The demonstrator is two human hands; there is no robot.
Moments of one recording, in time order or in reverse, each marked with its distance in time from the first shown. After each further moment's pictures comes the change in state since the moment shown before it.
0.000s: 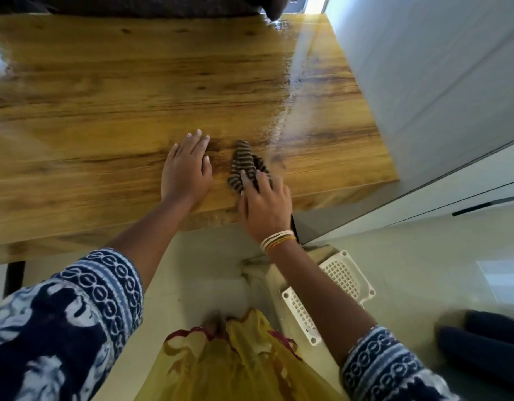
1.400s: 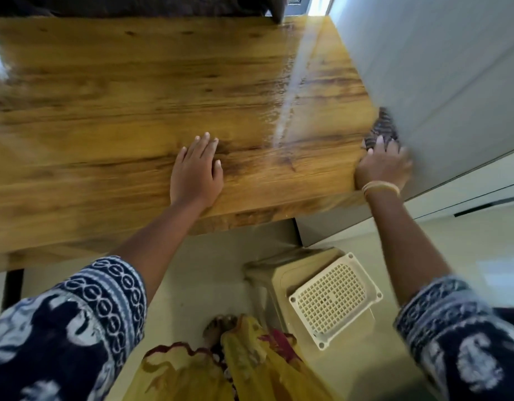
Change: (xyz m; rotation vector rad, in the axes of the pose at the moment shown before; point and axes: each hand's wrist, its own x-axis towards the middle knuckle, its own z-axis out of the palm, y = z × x) left_hand 0.001 -0.001 0.000 0.004 -0.016 0.012; right_hand 0.060 0.196 -0.028 -0.282 0.047 0.676
